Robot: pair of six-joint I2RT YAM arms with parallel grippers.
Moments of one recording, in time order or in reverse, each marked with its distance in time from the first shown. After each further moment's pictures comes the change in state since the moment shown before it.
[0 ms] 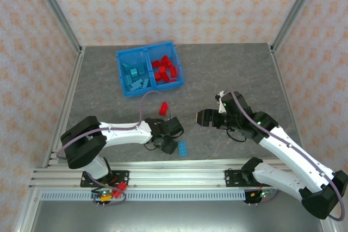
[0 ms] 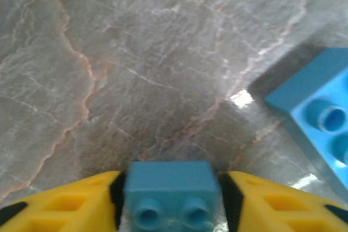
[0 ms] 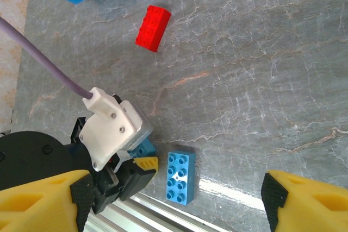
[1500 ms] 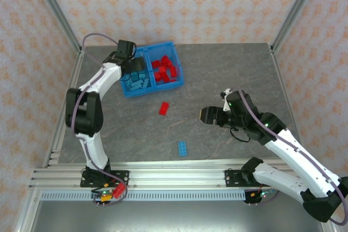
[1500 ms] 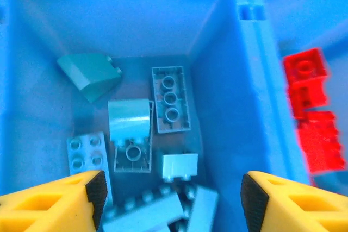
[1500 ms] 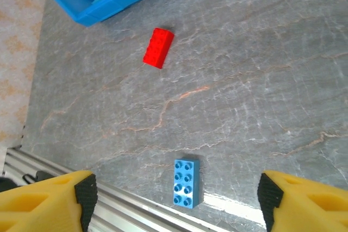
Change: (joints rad) left arm 0.858 0.224 0.632 0.124 0.005 0.085; right arm 0.004 -0.026 0.066 -0.068 0.064 0.035
